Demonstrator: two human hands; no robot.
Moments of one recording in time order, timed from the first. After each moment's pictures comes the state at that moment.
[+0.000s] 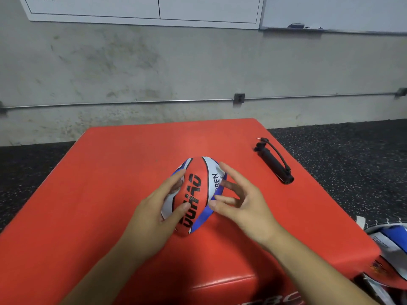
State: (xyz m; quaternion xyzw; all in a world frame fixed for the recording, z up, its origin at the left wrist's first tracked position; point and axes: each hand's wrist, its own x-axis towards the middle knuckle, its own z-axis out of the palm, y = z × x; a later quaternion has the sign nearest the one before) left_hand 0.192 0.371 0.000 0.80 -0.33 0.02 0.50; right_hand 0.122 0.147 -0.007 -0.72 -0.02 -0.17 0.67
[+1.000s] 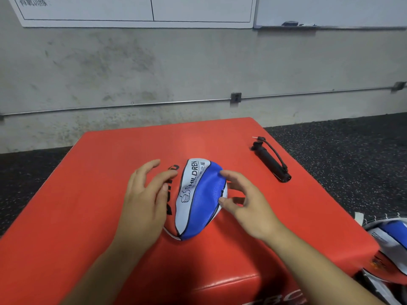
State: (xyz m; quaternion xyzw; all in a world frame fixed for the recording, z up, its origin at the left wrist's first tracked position) left_hand 0.207 0.365 0.010 0.84 -0.32 0.24 0.38; right_hand 0.123 0.127 -0.013 -0.79 0.03 -0.19 0.59
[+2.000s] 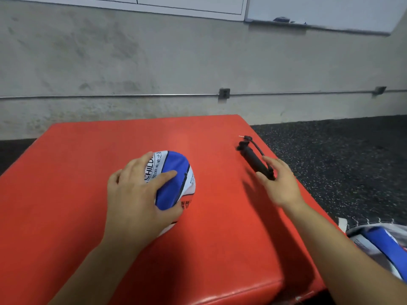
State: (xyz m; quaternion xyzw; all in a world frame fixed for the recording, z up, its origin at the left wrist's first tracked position) left_hand 0.222 0.314 0.007 0.90 -0.31 0.21 0.22; right_hand 0.162 -0.045 -0.044 -0.88 0.24 -0.26 0.32
